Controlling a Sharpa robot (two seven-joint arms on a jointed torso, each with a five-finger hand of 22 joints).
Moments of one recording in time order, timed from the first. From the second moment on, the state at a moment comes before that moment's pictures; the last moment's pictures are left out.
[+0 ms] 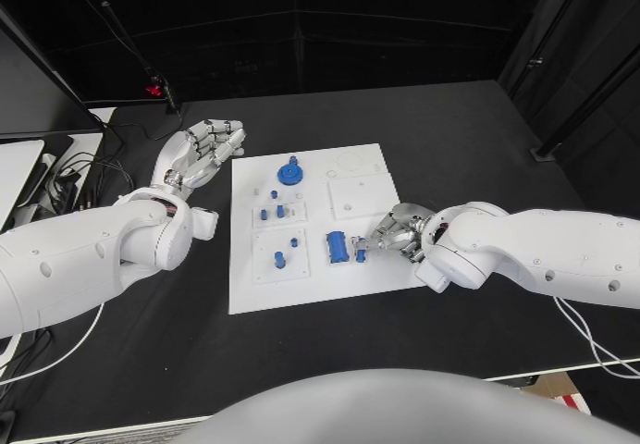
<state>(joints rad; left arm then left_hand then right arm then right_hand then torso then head) 1.25 -0.73 -0.24 1.32 -0.18 -0.47 0.68 1.26 0.10 -0.13 0.29 0.30 0.40 0.15 0.59 0.07 0.49 0.25 0.59 0.07 0.28 0.24 0.76 0.08 0.12 0.51 0.29 0.07 0.63 1.13 -0.95 -0.12 1.77 -0.77 -0.40 -0.54 1.33 -0.03 0.09 0.23 0.19 1.05 0.12 0.24 0.12 1.47 0.05 1.57 1.31 1.46 -0.01 1.57 1.31 0.01 1.46 0.11 1.57 1.31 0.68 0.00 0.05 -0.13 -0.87</state>
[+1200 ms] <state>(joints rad) 1.25 -0.73 -0.24 1.31 -0.18 -0.46 0.68 1.26 0.10 -0.13 0.29 0.30 0.40 0.15 0.59 0.07 0.49 0.25 0.59 0.07 0.28 0.24 0.76 0.08 0.12 0.51 0.29 0.07 0.63 1.13 -0.94 -0.12 1.76 -0.80 -0.39 -0.53 1.31 0.04 -0.11 0.28 0.21 0.79 0.13 0.56 0.28 1.47 0.06 1.57 1.31 1.46 -0.01 1.57 1.31 0.01 1.46 0.11 1.56 1.31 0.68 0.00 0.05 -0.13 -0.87</state>
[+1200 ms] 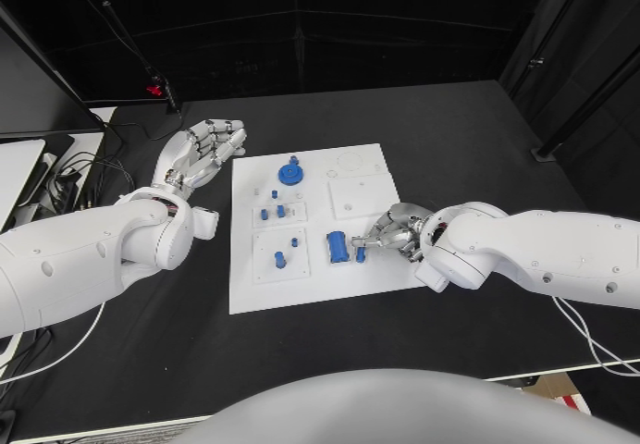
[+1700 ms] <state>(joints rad) 1.25 -0.73 -0.24 1.31 -0.18 -0.46 0.68 1.26 0.10 -0.13 0.29 0.30 0.40 0.15 0.59 0.07 0.49 0.25 0.60 0.07 0.28 0.24 0.76 0.08 0.12 0.51 0.29 0.07 0.63 1.13 -0.94 -0.12 1.76 -0.80 -0.41 -0.52 1.32 0.05 -0.13 0.28 0.22 0.75 0.13 0.63 0.31 1.47 0.06 1.57 1.31 1.46 -0.01 1.57 1.31 0.01 1.46 0.11 1.56 1.31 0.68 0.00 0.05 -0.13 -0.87</state>
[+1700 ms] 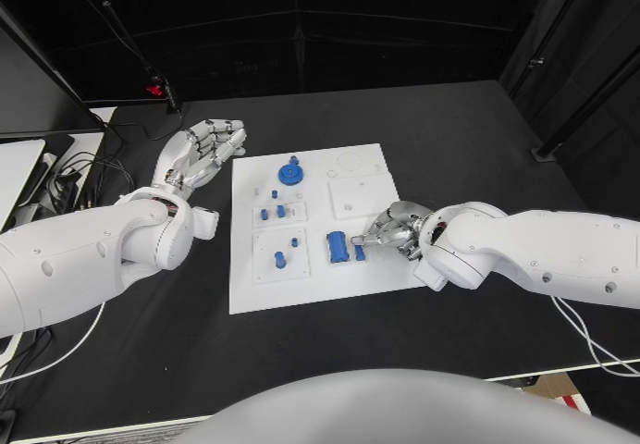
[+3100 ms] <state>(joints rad) 1.25 -0.73 -0.24 1.31 -0.18 -0.46 0.68 1.26 0.10 -0.13 0.29 0.31 0.40 0.15 0.59 0.07 0.49 0.25 0.60 0.07 0.28 0.24 0.76 0.08 0.12 0.51 0.29 0.07 0.63 1.12 -0.98 -0.12 1.79 -0.87 -0.30 -0.52 1.37 0.05 -0.20 0.28 0.10 0.69 0.10 0.98 0.55 1.47 0.04 1.57 1.31 1.46 -0.02 1.57 1.31 0.01 1.46 0.09 1.54 1.31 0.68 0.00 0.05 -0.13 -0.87</state>
